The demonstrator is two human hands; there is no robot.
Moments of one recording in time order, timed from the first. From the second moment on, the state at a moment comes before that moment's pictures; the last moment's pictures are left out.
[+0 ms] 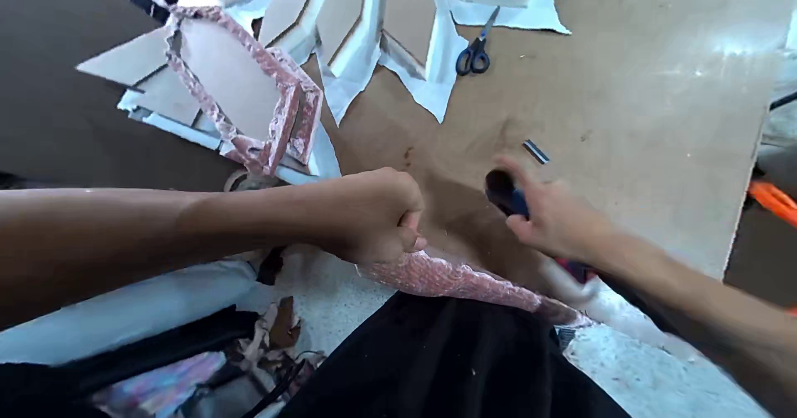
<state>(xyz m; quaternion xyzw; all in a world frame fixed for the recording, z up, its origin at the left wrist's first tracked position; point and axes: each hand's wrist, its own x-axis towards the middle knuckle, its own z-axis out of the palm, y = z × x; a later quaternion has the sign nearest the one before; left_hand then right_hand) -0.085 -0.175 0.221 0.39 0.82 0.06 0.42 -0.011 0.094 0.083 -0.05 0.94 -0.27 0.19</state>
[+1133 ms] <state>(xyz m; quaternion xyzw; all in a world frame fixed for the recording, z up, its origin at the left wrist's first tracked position) -0.077 -0.237 0.181 0.15 0.74 0.36 0.55 -0.040 0.031 0.235 0.05 0.51 -0.71 0.48</state>
